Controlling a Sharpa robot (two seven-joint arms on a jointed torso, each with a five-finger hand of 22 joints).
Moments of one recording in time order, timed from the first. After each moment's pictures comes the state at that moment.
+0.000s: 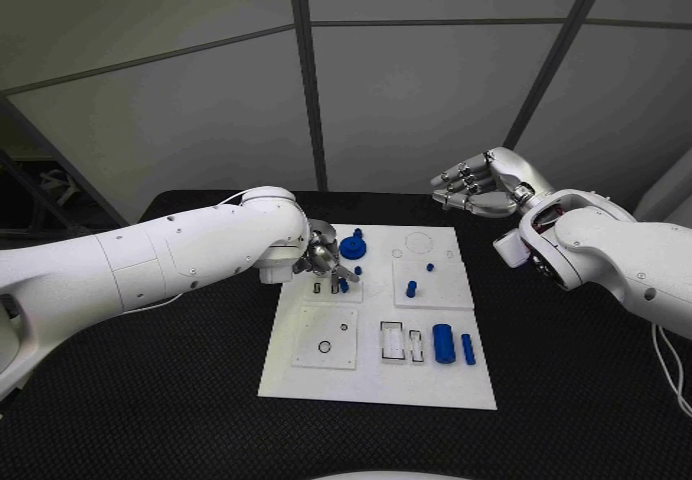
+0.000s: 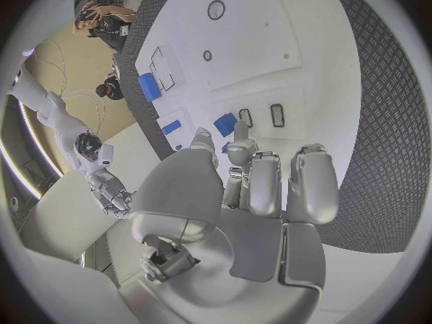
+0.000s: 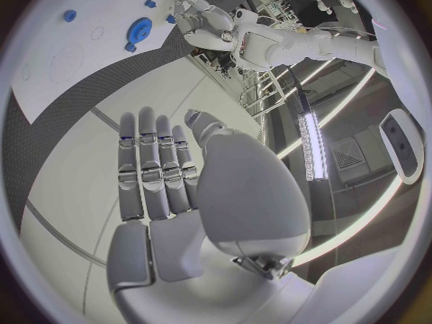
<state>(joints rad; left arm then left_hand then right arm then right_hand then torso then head) 1.32 -0.59 -0.07 1.26 -1.03 0.28 -0.53 1.17 0.03 -0.16 0.28 0.11 1.00 0.06 0.47 0.47 1.31 -0.01 1.06 0.96 1.47 -0.07 1.36 1.30 0.07 1.43 0.03 1.37 1.21 1.23 -0.80 0.08 1.44 -0.86 -0.39 0.16 1.43 -0.15 0.28 0.18 0.34 1.05 0.17 0.10 0.07 1.21 0.10 0.16 0.12 1.25 0.06 0.13 0.41 0.17 0.92 0.17 0.46 0.35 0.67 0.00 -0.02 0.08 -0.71</state>
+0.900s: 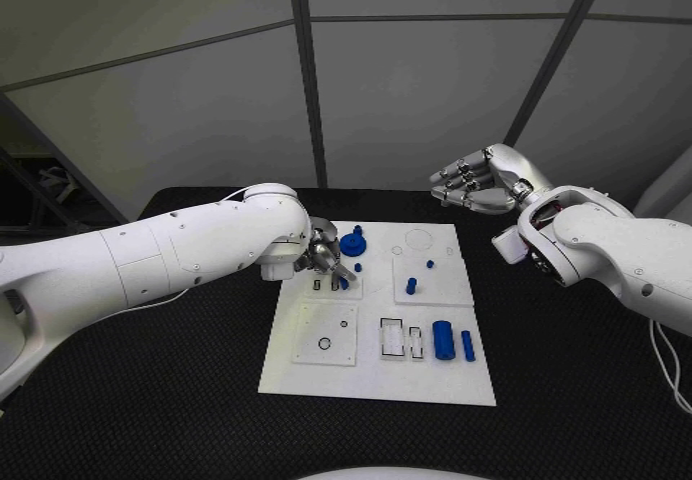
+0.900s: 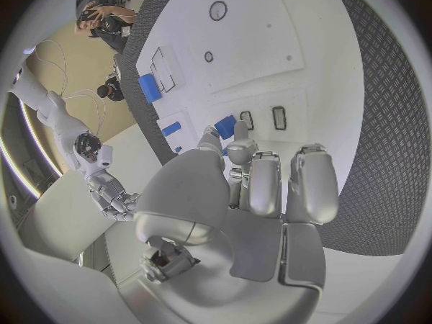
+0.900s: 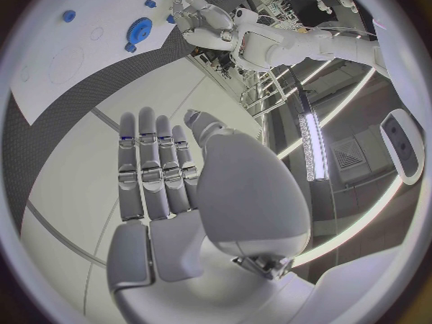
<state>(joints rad) 1.32 -0.57 -0.07 1.25 -1.02 0.29 -0.53 1.26 0.07 -0.14 0.24 0.12 0.98 0.06 0.48 0.51 1.30 -0.01 1.06 0.96 1.47 -0.07 1.36 1.30 0.07 1.43 0.03 1.37 1.21 1.23 -0.80 0.08 1.43 -0.86 -0.39 0.15 1.43 -0.15 0.28 0.18 0.35 1.05 0.17 0.10 0.07 1.21 0.10 0.15 0.11 1.25 0.06 0.12 0.41 0.17 0.92 0.17 0.45 0.34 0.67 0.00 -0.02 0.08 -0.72</state>
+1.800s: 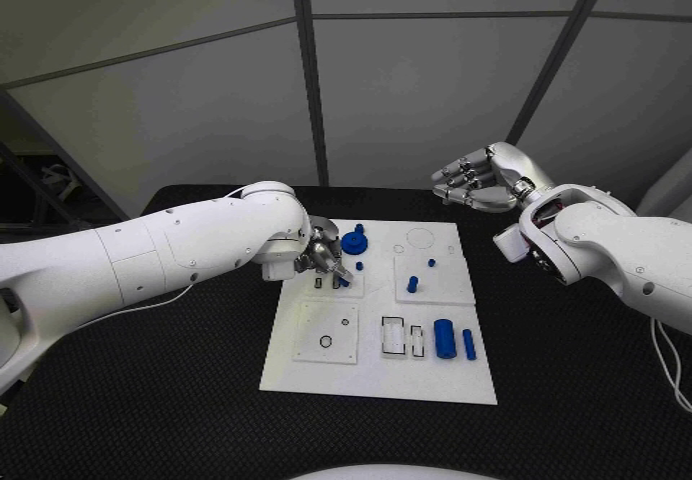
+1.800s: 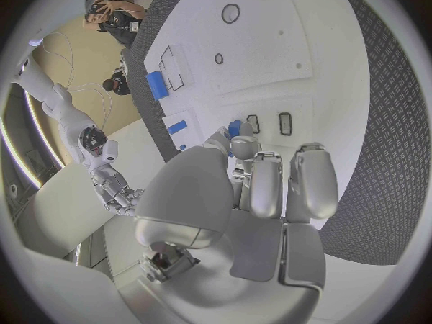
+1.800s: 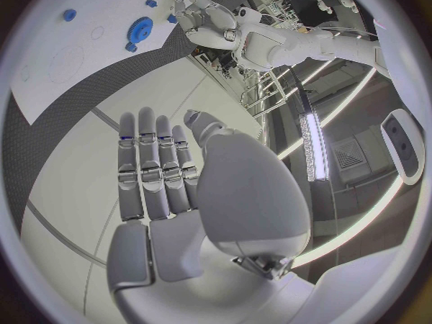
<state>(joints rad) 1.32 -0.59 -0.07 1.27 -0.96 0.28 -0.52 1.37 0.00 0.26 0.24 0.14 0.93 0.06 0.47 0.55 1.26 -0.02 1.01 0.91 1.47 -0.07 1.36 1.30 0.07 1.42 0.03 1.36 1.20 1.23 -0.79 0.08 1.42 -0.86 -0.39 0.15 1.43 -0.15 0.28 0.18 0.37 1.05 0.17 0.10 0.07 1.21 0.10 0.15 0.11 1.26 0.06 0.11 0.40 0.17 0.92 0.18 0.45 0.34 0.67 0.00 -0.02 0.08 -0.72</state>
